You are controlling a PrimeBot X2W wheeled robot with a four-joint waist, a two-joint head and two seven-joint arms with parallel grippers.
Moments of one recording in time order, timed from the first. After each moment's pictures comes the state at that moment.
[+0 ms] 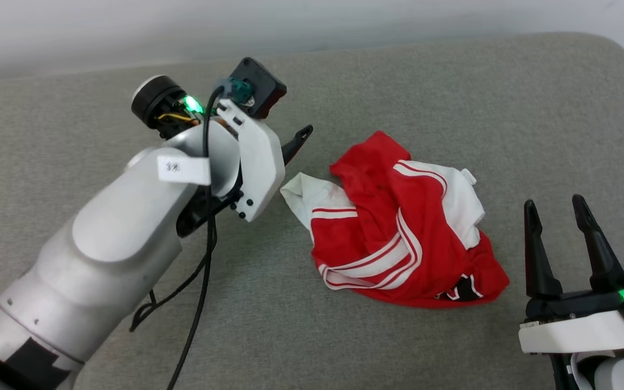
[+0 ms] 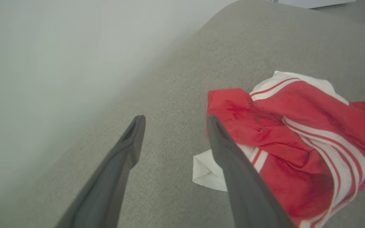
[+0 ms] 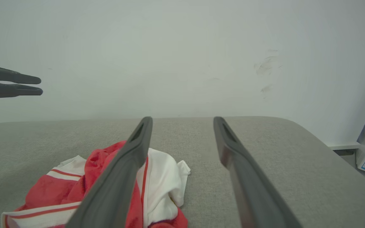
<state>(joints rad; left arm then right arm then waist) -0.99 0.42 -0.87 0.39 -0.63 -0.13 0.31 -0.05 -0.05 -0.05 -0.06 0.12 0.13 -0.26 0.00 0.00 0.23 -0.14</state>
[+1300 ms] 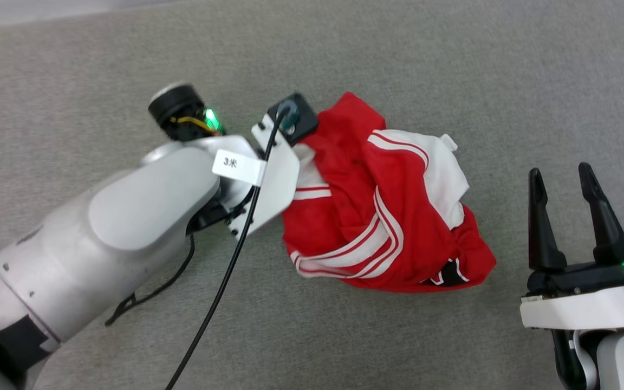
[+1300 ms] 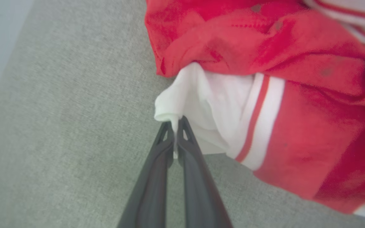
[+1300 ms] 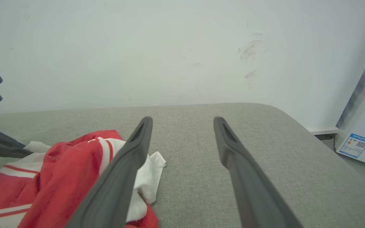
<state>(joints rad) -1.18 0.50 -1.28 0.39 -0.76 -0.13 0.58 -0.14 -0.05 -0.04 -0.07 0.15 0.13 -0.26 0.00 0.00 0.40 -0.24</state>
